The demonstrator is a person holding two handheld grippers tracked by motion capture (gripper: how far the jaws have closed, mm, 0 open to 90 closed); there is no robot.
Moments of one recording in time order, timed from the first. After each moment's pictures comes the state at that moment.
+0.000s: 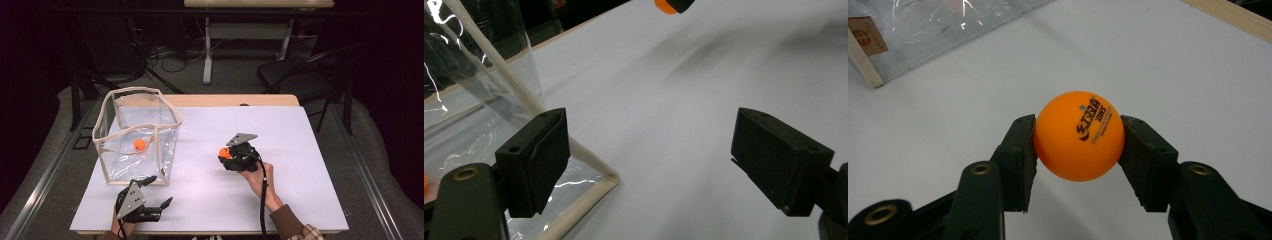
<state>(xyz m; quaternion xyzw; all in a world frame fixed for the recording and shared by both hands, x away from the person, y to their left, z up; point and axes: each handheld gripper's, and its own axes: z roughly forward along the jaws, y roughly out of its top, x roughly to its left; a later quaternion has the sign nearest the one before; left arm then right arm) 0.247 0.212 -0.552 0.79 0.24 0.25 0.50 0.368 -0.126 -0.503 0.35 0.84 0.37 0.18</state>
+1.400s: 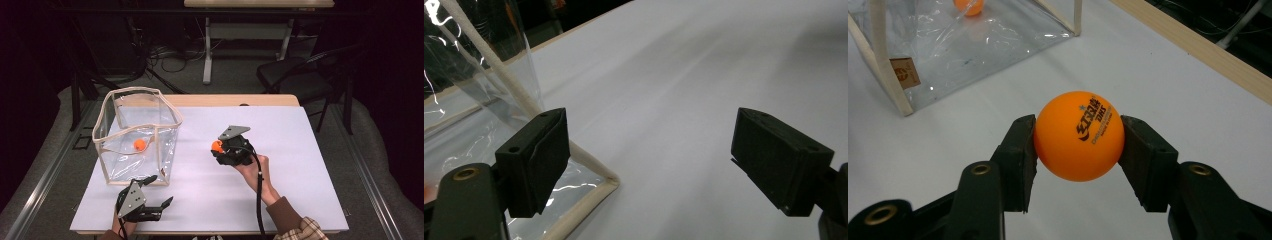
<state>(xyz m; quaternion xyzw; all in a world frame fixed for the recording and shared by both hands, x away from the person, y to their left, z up) 0.248 0.211 -0.552 0.79 0.24 0.25 0.50 0.367 -0.105 -0.466 0.31 0.85 0.38 0.20</state>
